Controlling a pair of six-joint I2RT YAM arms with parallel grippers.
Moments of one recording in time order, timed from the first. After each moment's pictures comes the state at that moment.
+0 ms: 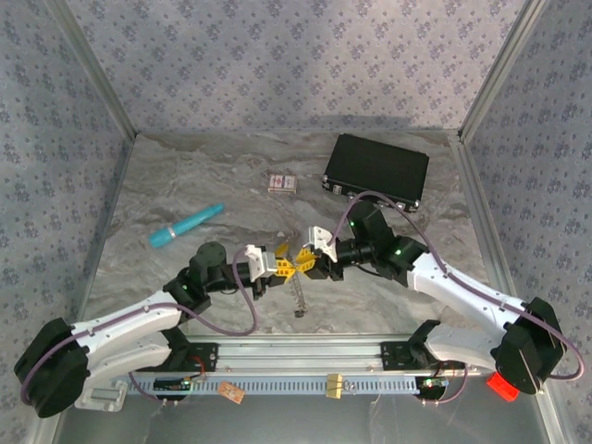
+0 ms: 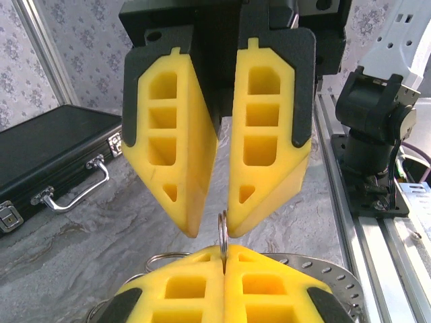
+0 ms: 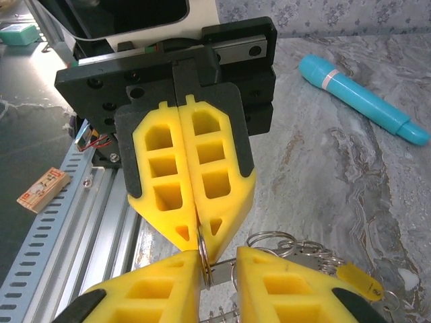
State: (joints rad) left arm -0.83 0.93 0.34 0.44 0.55 0.14; right arm 0.74 1.13 0.79 -0.25 -0.76 -0.44
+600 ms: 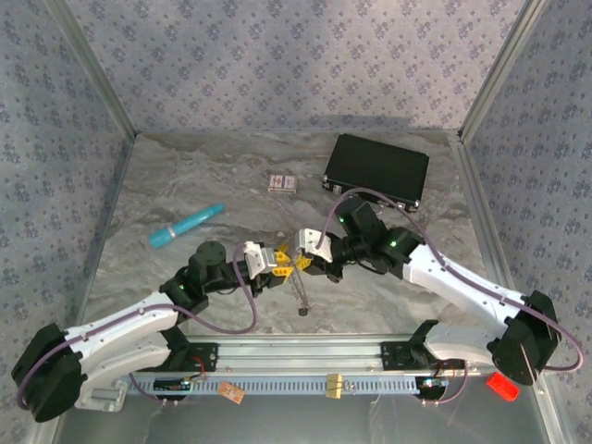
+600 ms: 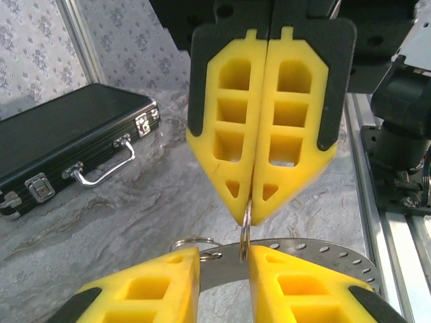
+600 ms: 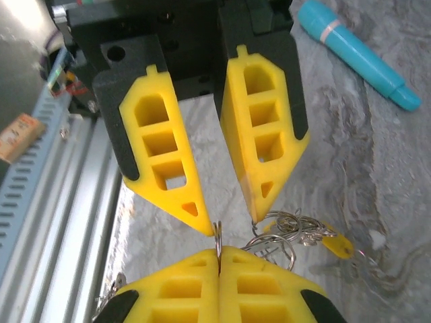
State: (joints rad) left arm -0.83 0.89 0.38 0.29 0.44 0.16; right arm 0.81 1.21 1.00 -0.57 -0.55 -0.61
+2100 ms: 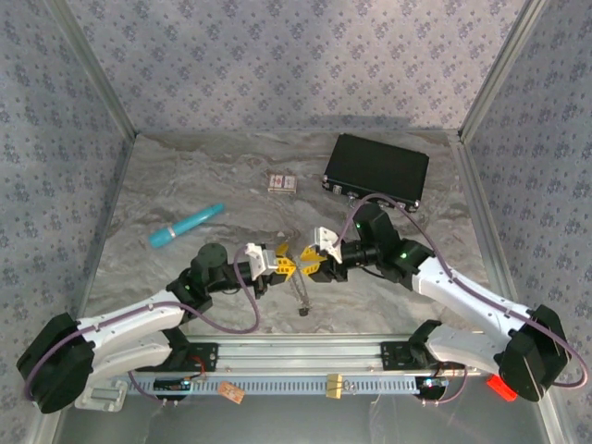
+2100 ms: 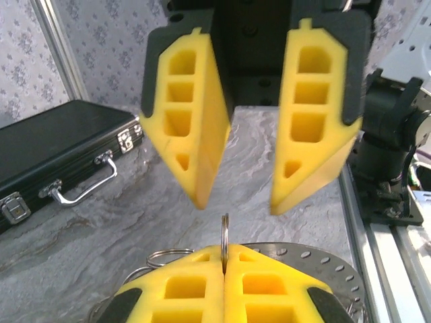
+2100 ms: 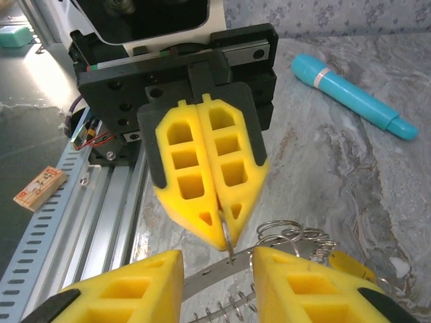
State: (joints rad) left arm -0.83 0.97 0.32 0.53 0.53 0.11; right arm 0.71 1.08 0.75 -0.21 -0.76 -0.42
